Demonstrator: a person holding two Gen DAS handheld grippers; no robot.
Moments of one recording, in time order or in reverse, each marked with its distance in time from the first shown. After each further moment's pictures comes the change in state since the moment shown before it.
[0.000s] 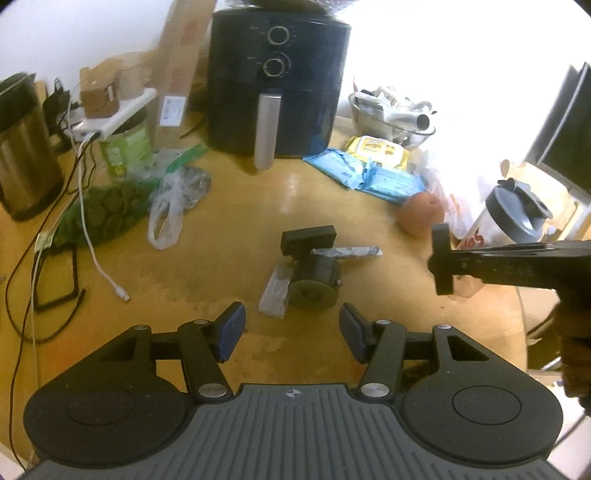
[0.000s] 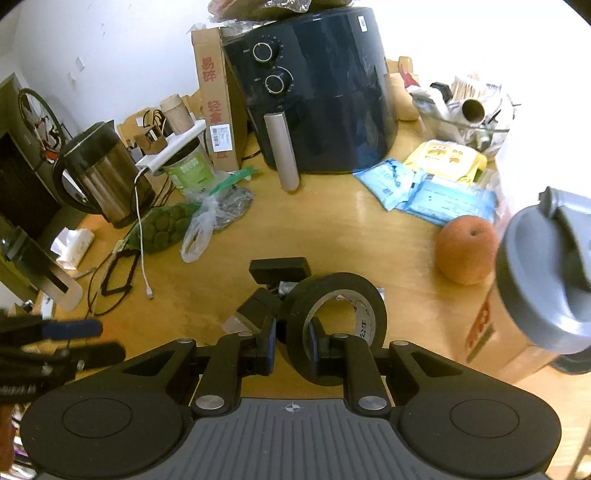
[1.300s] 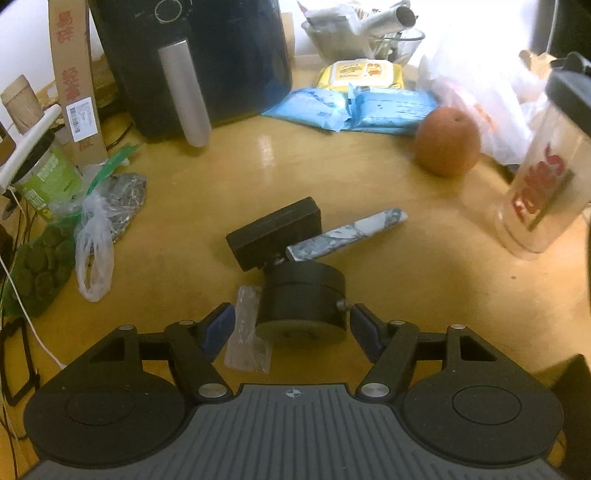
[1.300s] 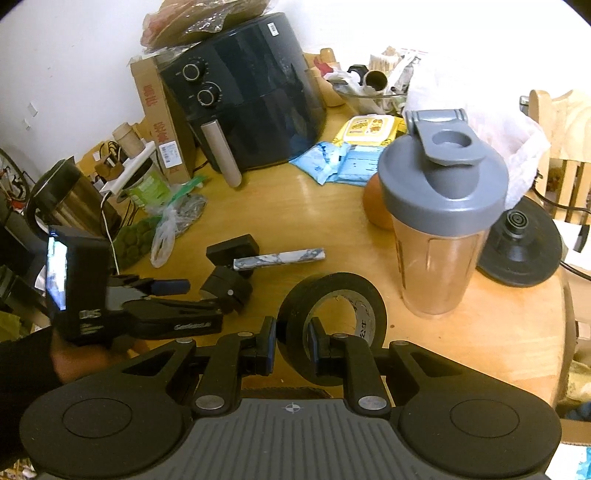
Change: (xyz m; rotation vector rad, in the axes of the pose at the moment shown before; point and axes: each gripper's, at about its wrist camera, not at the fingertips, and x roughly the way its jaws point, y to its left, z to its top) left arm 0.141 -0.048 0.015 0.271 0.116 0.105; right arm -0.047 -0.030 -0.045 0.206 -0.022 -0.081
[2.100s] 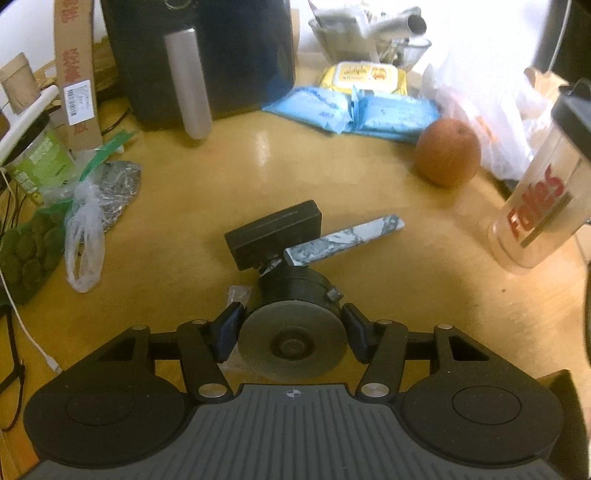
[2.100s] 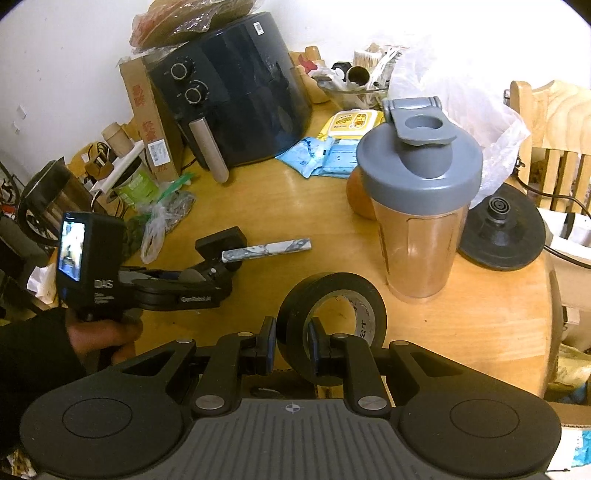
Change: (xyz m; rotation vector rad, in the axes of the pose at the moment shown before) left arm -0.005 0.013 0.004 -0.067 0.012 -0.075; right arm -0.007 -0.001 -0.010 0.017 0.004 -0.033
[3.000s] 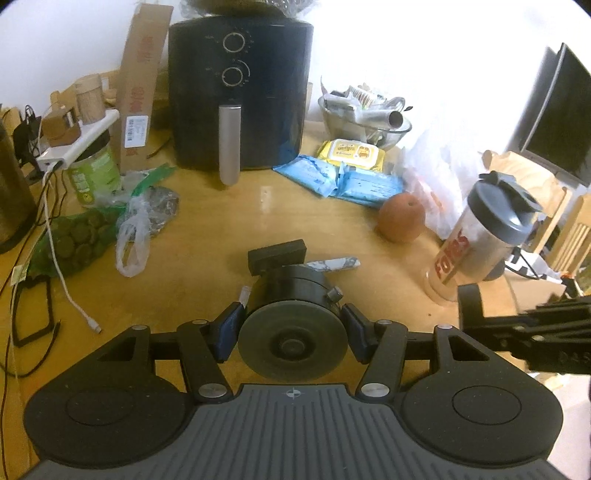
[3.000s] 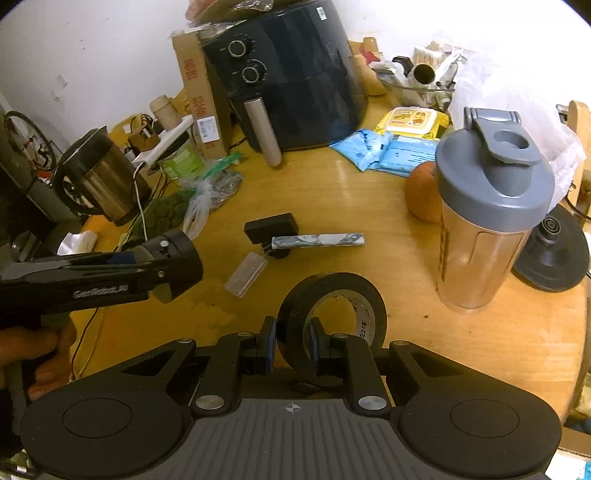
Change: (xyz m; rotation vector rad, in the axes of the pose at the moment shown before) left arm -0.116 0.015 -0.034 -0.129 -0.161 -0.064; right arm 0.007 0.023 0.006 -0.113 0.053 0.113
